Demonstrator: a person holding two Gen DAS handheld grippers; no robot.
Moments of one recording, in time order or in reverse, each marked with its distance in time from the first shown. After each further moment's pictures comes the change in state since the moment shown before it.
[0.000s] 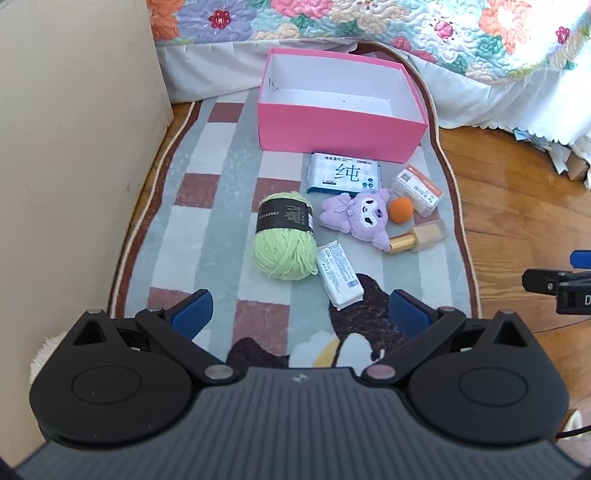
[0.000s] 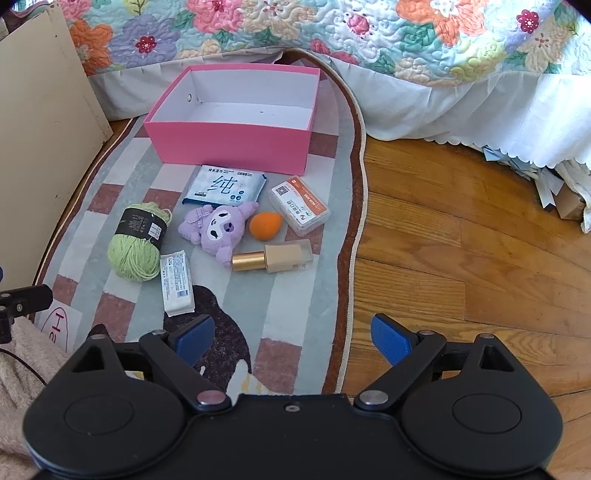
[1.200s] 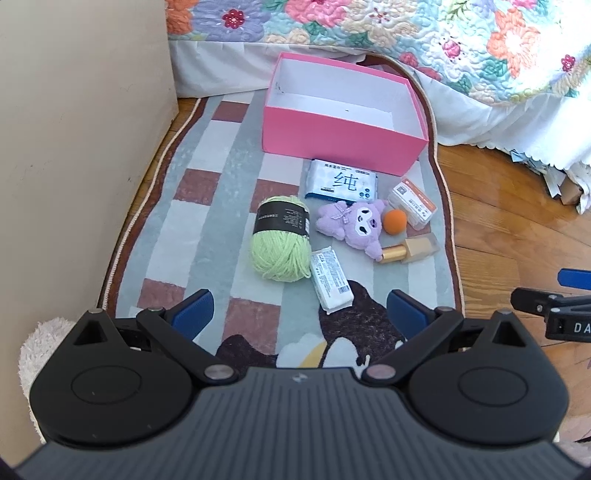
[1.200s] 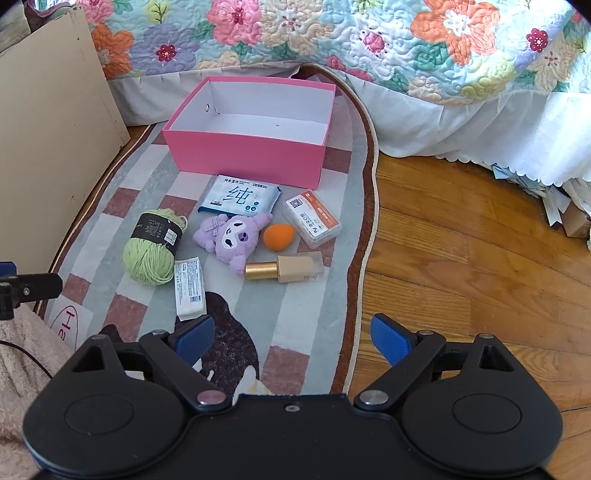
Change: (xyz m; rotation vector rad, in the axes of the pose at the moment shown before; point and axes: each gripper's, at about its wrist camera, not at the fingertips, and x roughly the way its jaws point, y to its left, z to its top) left arm -0.010 0.009 -0.001 -0.092 -0.020 -0.011; right arm -0.011 0.005 -0.002 -0.048 -0.044 0.035
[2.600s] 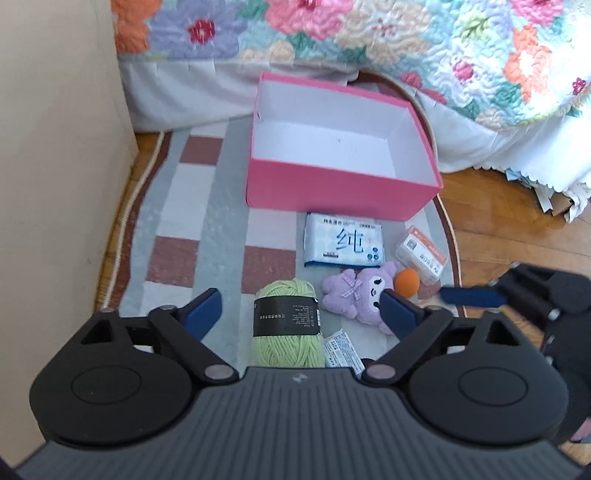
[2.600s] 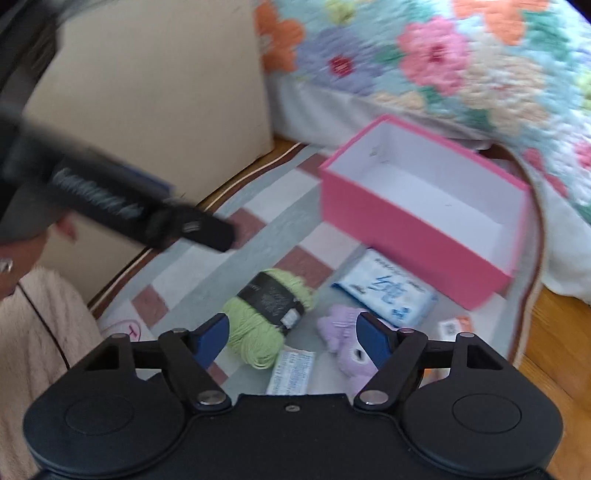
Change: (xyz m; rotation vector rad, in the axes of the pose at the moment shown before) left arm 0.089 0.042 0.111 0.050 0.019 -0.119; right arm 0.085 0.105 0.082 -0.408 -0.085 0.370
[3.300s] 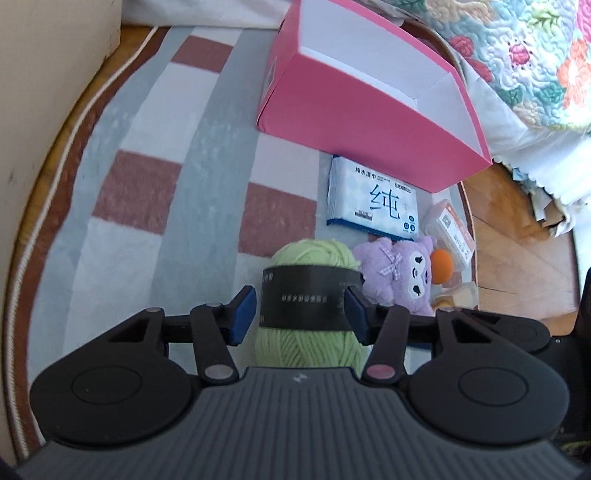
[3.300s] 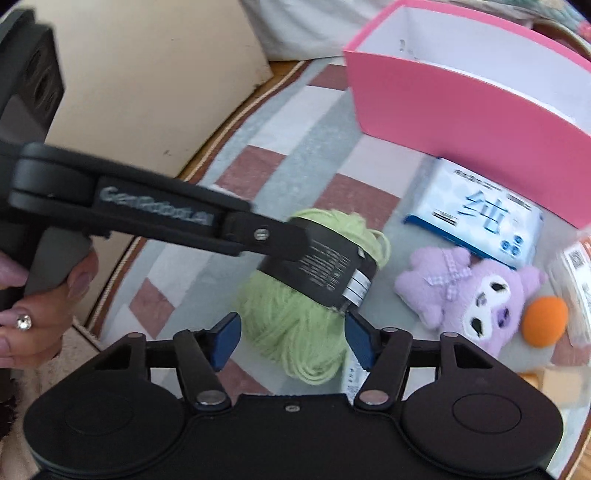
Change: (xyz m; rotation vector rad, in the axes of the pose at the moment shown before) left arm 0.112 0.071 -0.037 -0.183 0.106 -0.167; right arm 0.122 0.003 -0.019 0.218 0.137 0.094
